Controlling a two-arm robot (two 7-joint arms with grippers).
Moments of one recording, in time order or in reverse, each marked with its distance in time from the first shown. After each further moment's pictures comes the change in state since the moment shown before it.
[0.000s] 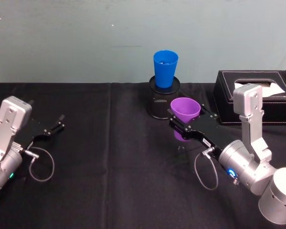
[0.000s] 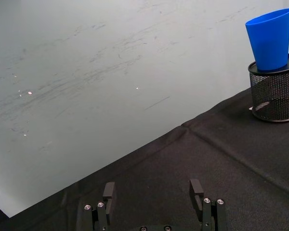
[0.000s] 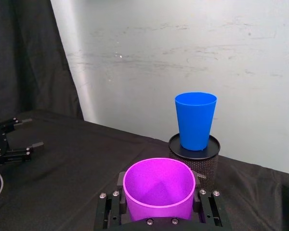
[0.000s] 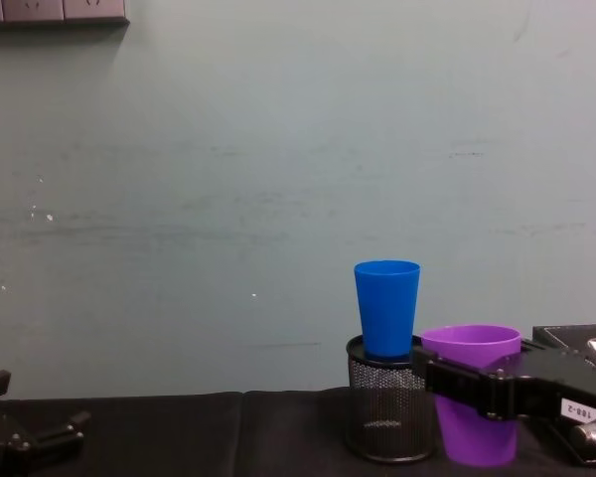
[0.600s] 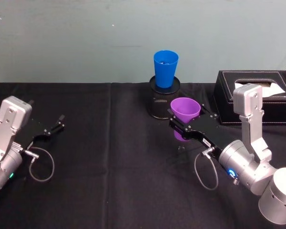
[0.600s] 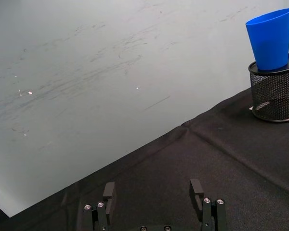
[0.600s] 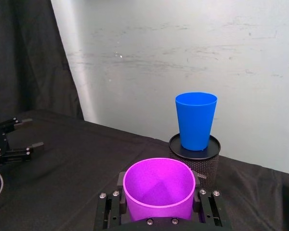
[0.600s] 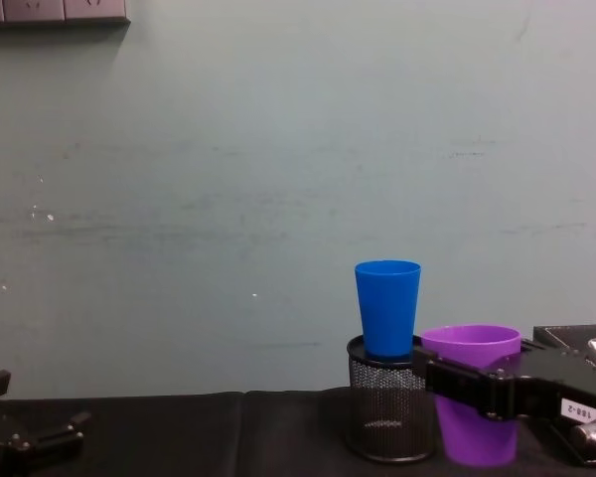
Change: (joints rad) left arm 0.000 0.000 0.000 0.000 0.000 0.000 0.000; right arm 0.000 0.000 0.000 0.000 0.000 0.000 0.000
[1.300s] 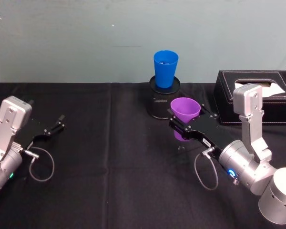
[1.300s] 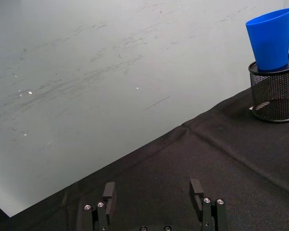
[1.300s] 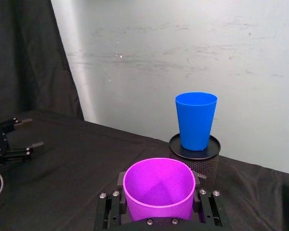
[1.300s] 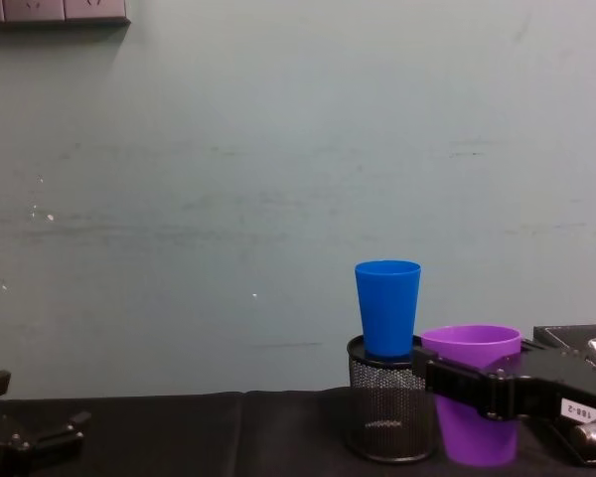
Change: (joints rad) left arm 0.000 0.000 0.000 0.000 0.000 0.000 0.000; right arm 0.000 0.000 0.000 0.000 0.000 0.000 0.000
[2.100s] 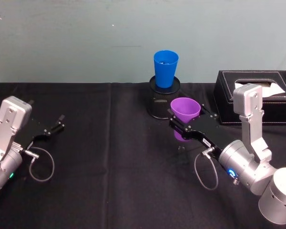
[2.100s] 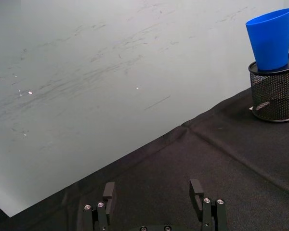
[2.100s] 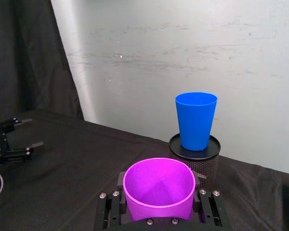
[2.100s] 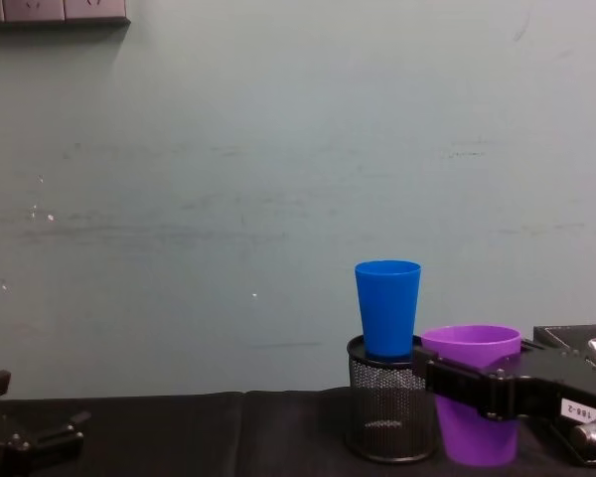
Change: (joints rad) left arm 0.000 0.000 0.000 0.000 0.000 0.000 0.000; right arm 0.000 0.000 0.000 0.000 0.000 0.000 0.000
